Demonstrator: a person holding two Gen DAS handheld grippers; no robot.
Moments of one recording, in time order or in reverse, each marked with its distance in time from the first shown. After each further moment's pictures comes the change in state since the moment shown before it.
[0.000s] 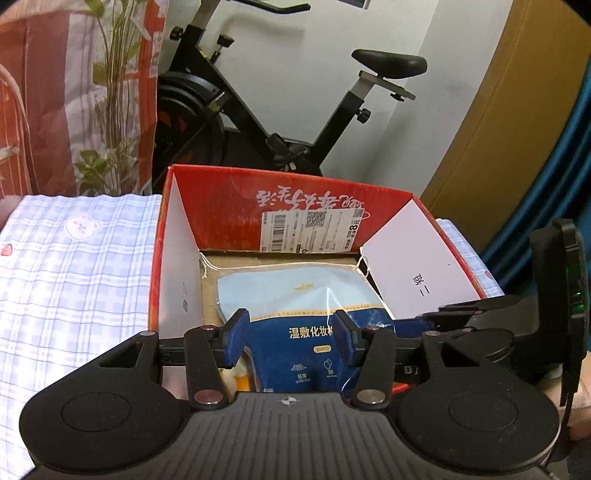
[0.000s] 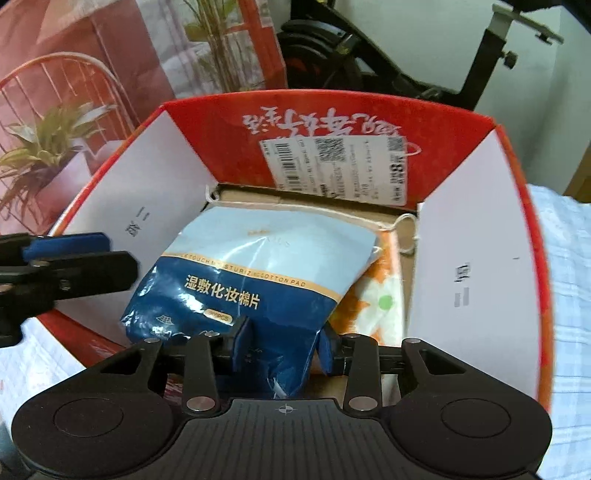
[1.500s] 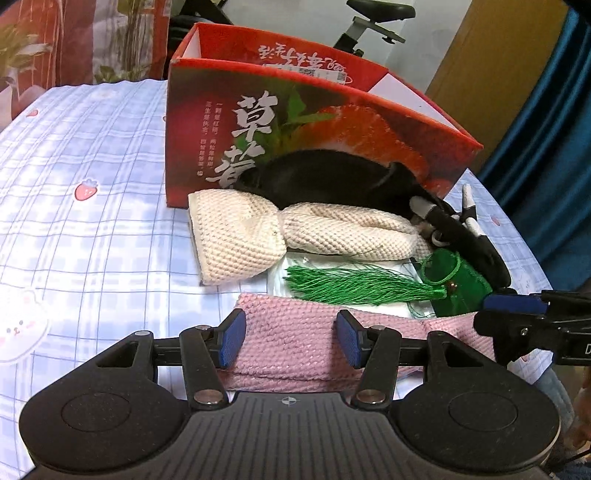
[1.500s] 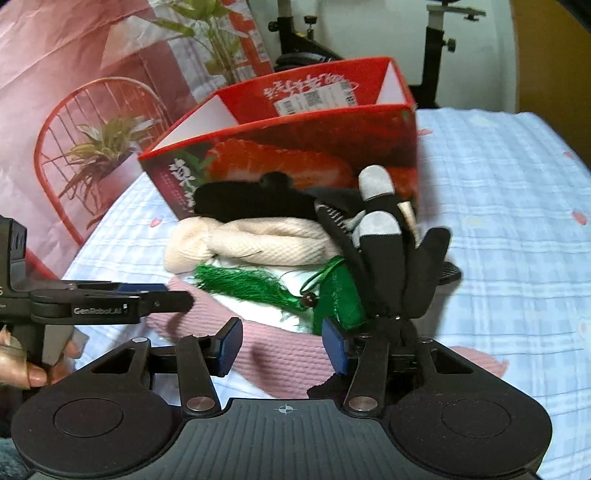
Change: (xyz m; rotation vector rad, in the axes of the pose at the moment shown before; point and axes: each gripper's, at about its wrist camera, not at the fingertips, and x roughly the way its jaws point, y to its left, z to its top) left arm -0.030 -0.006 -0.179 -0.032 0.102 -0.018; right arm -0.124 0.005 -0.219 0.106 -0.159 0.081
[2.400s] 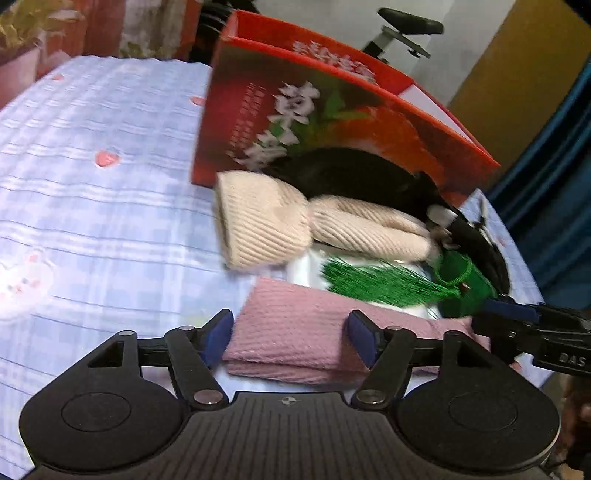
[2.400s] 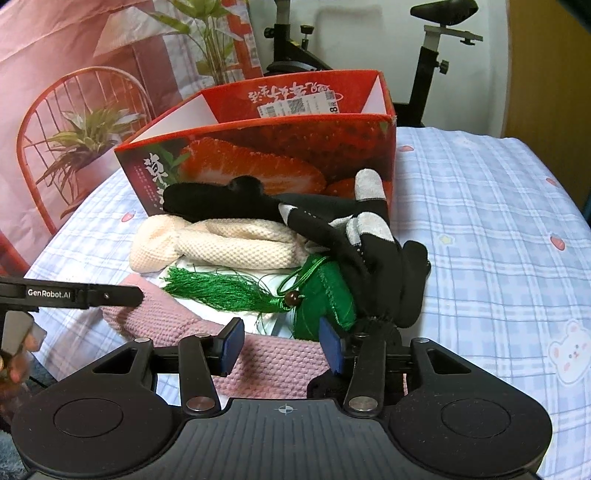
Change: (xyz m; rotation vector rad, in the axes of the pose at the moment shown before) left arm -0.003 0.012 -0.011 -0.110 -0.002 -0.018; right arm 0.010 -0.008 -0.002 -0.063 -0.020 -0.073
